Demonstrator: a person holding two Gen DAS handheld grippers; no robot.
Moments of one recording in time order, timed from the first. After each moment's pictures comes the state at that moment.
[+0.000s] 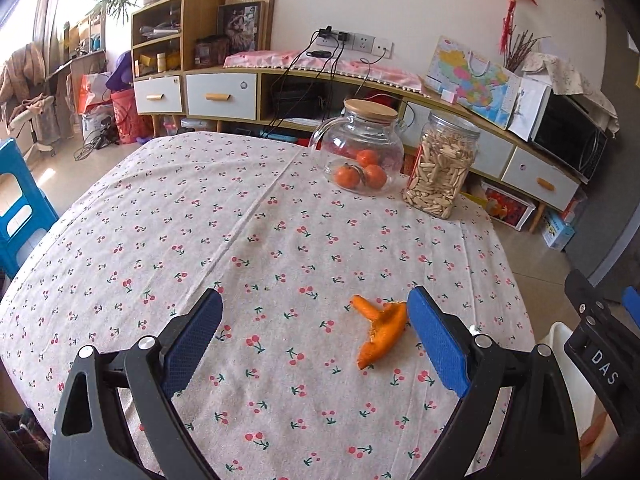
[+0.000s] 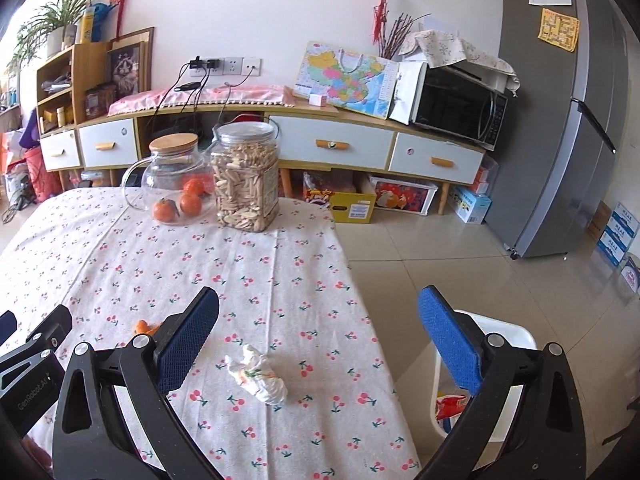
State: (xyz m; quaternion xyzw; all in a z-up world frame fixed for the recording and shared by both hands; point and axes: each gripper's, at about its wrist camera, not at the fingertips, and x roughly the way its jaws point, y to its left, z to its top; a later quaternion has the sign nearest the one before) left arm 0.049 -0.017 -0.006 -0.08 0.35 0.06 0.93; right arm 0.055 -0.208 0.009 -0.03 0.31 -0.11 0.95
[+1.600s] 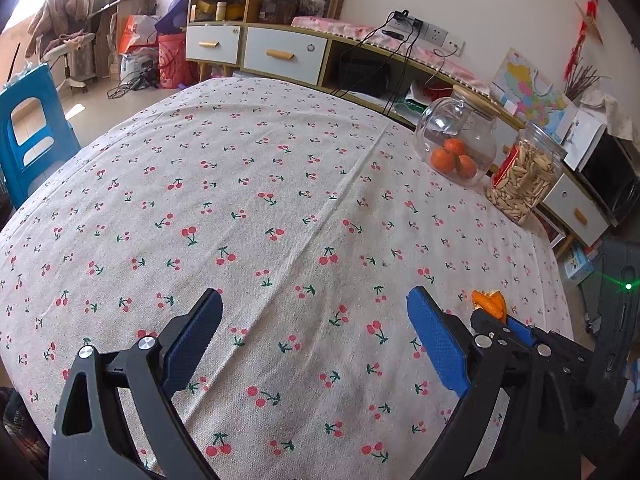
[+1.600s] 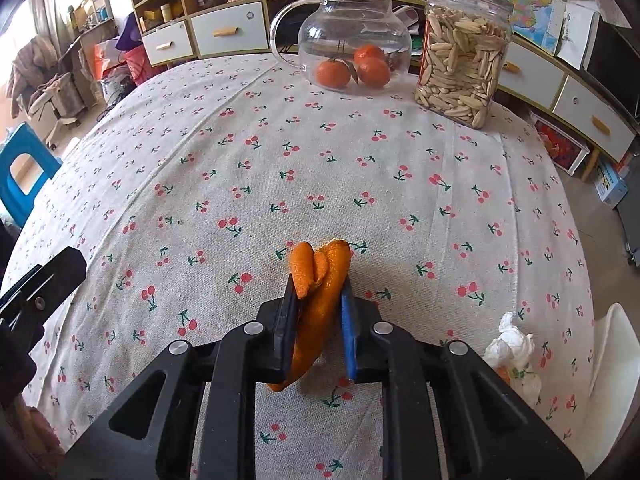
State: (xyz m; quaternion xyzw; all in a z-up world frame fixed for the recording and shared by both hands) left arm 0.047 0.071 -0.057 -0.16 0.39 0.11 0.90; right arm 0.114 -0.112 -0.081 -0.04 0.46 0.12 0.88
